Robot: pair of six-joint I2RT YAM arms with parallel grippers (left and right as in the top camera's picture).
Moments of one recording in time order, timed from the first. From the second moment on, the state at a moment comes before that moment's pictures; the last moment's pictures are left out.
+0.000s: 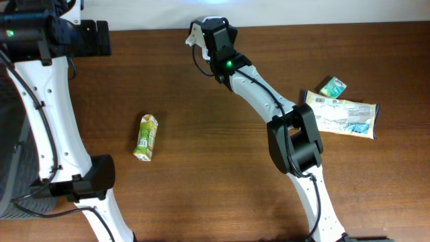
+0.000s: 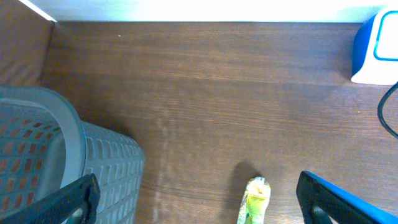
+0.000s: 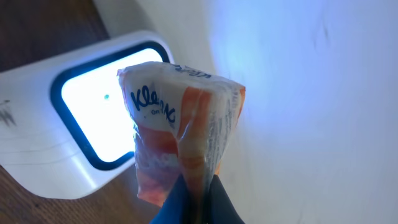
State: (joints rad) left arm 0.07 2.11 2.82 -1.64 -0.13 0.04; right arm 0.47 2.49 2.14 -0.11 0.50 -1.10
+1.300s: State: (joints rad) left arm 0.07 2.11 2.82 -1.64 -0.13 0.04; right arm 0.41 2.15 2.14 -0.73 0.41 -0.42
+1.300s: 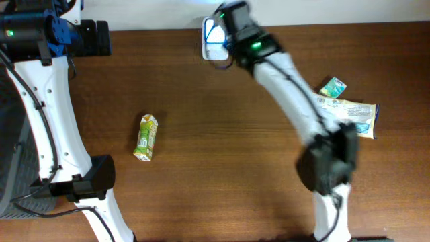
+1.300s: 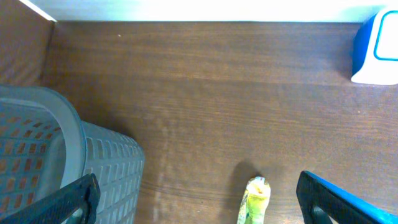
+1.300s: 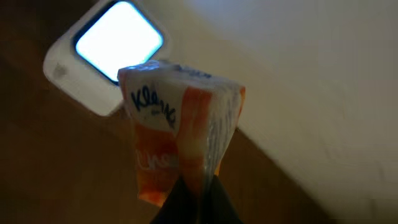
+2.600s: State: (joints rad) left arm 0.07 2.11 2.82 -1.64 -0.13 0.04; right arm -0.15 2.33 2.25 -1.47 -0.11 0.31
